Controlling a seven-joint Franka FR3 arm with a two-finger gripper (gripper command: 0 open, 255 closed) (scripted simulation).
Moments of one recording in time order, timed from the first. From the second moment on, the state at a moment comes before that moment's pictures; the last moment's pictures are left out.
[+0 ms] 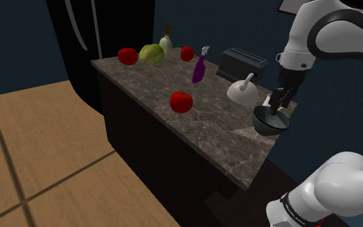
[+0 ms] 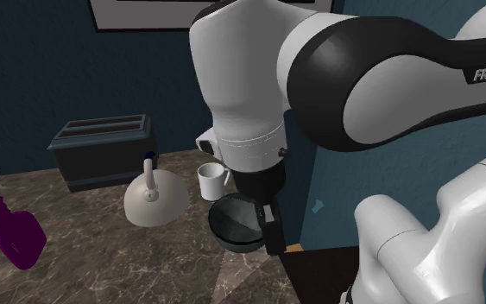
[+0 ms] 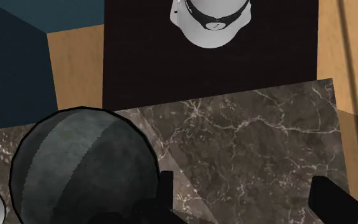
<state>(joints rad) -0.02 -0.74 0.00 -2.37 -0.05 1.42 0.00</state>
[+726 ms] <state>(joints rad) -0.11 -0.59 -0.14 -2.37 -0.15 1.65 -0.07</state>
